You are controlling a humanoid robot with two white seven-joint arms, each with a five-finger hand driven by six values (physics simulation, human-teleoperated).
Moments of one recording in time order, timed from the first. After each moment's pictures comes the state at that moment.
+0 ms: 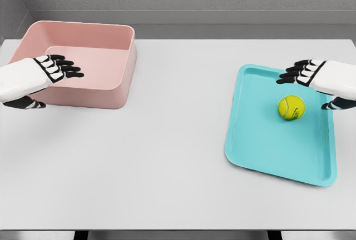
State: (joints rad) left arm -0.38 1.13 -0.48 -1.61 -0.41 -0.61 -0.14; right arm -0.57 -1.24 0.70 -1.62 0.27 -0.61 0.23
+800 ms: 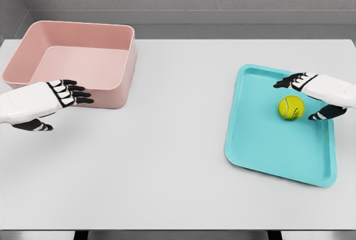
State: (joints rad) left arm -0.29 1.16 -0.49 -1.70 -0.40 -0.61 -0.17; right arm -0.54 -1.07 0.76 -1.36 0.21 -0.61 0.20
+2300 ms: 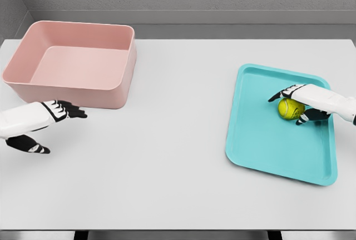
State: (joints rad) left arm -0.30 1.25 -0.67 -1.64 -0.12 -0.61 -0.16; right arm -0.54 -0.95 0.78 -1.21 0.21 -0.61 0.22
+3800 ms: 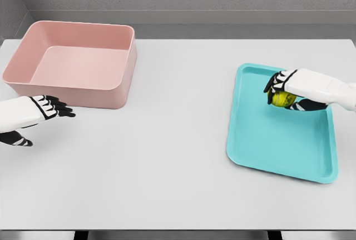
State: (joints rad) left arm -0.36 1.29 -0.68 -1.62 -0.29 -0.61 -0.18; right arm -0.56 -1.03 0.71 -1.49 0.25 -0.61 0.25
